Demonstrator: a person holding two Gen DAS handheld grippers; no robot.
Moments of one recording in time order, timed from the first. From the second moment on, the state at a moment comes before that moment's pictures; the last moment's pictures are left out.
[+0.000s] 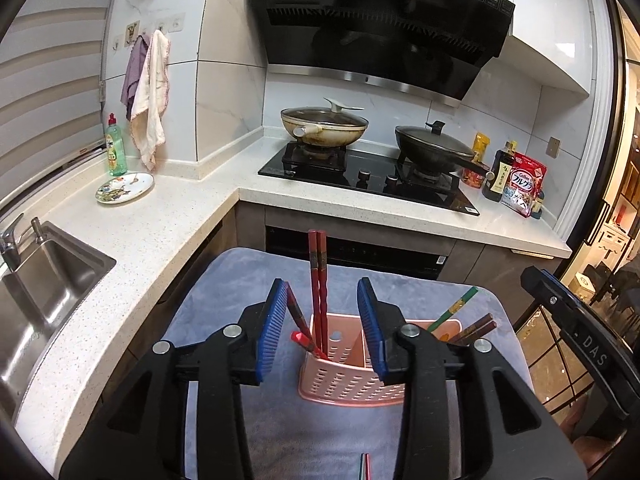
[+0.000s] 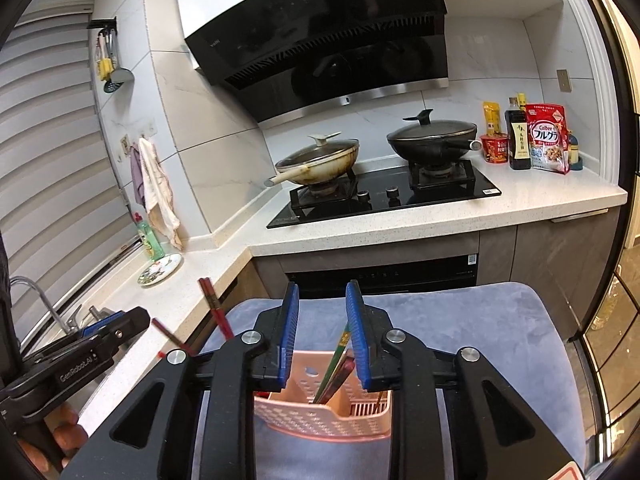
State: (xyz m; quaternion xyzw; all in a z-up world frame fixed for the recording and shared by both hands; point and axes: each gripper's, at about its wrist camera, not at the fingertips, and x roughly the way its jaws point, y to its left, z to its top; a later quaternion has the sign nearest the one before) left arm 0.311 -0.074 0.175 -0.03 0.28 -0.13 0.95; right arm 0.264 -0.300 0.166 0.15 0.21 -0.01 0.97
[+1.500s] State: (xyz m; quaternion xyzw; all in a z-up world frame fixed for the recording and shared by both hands) left arm 0.133 -0.032 0.025 0.03 0.41 -0.09 0.91; right arm 0.050 -0.214 -0.005 0.11 0.39 0.02 0.91
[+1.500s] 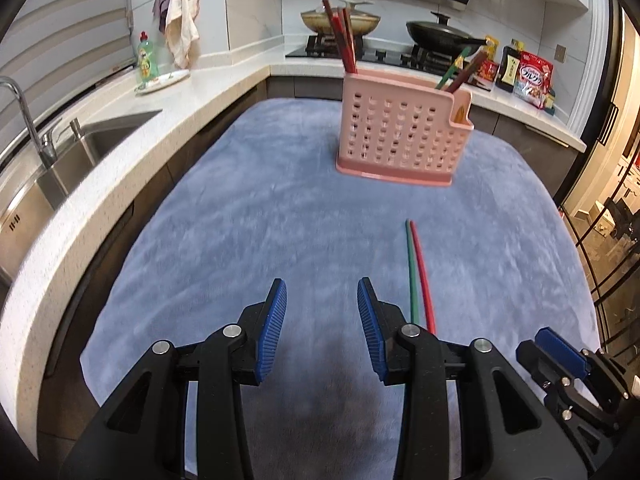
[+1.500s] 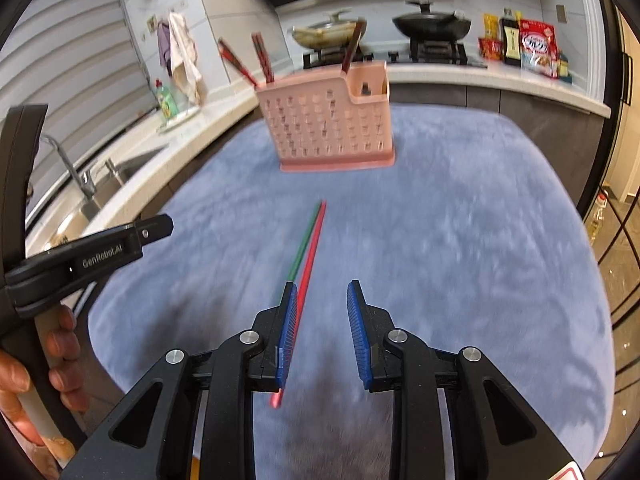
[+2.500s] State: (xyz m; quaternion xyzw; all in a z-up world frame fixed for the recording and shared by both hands) left arm 0.102 -0.027 -0.025 0.04 0.46 -0.10 0.88; right arm 0.047 -0.181 -0.071 0.09 0.44 0.03 0.89
